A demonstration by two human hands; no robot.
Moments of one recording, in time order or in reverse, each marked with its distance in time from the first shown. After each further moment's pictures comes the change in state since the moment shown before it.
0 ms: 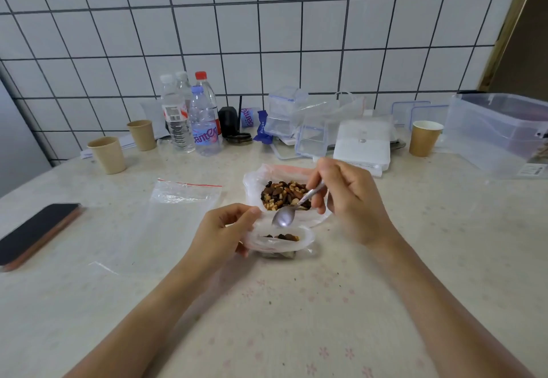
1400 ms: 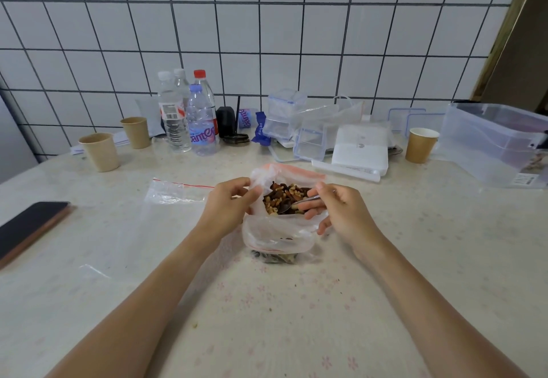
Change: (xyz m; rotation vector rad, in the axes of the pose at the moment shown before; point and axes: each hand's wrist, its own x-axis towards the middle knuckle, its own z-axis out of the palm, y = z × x) left_hand 0.064 0.005 -0.001 0.235 0.048 0.114; right_hand 0.007 0.040 0.007 -0.096 0.072 0.471
